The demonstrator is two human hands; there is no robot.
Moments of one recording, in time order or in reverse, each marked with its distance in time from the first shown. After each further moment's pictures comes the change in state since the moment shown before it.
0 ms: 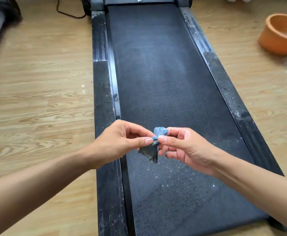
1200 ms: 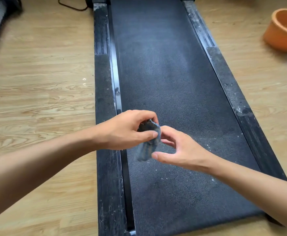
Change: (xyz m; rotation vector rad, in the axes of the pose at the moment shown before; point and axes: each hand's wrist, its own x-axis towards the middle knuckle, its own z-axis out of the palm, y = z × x) left_hand 0.017 0.019 -0.002 0.679 -0.125 0.222; right_hand 0.003 0.033 -0.004 -0.750 -0.055 -0.259
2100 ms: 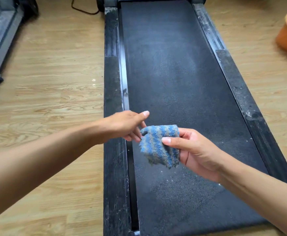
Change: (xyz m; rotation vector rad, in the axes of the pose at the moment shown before) left_hand -0.002 -0.014 -0.006 -0.333 0.006 -0.686; right_hand -0.010 -0.036 -0.002 0.873 -0.014 0.193
